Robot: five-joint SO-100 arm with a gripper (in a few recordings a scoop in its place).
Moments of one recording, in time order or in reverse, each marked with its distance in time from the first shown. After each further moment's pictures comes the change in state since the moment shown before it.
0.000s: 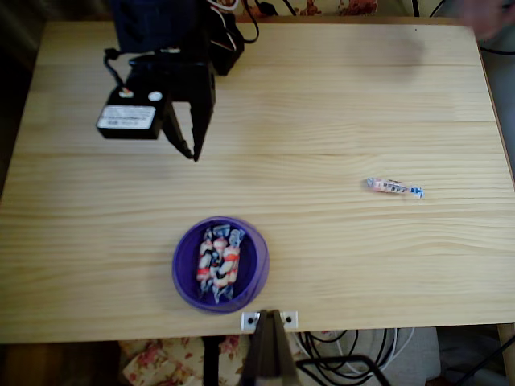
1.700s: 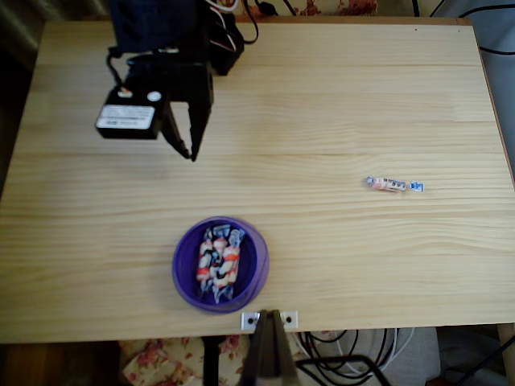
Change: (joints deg) arm 0.7 0.0 0.0 0.0 -1.4
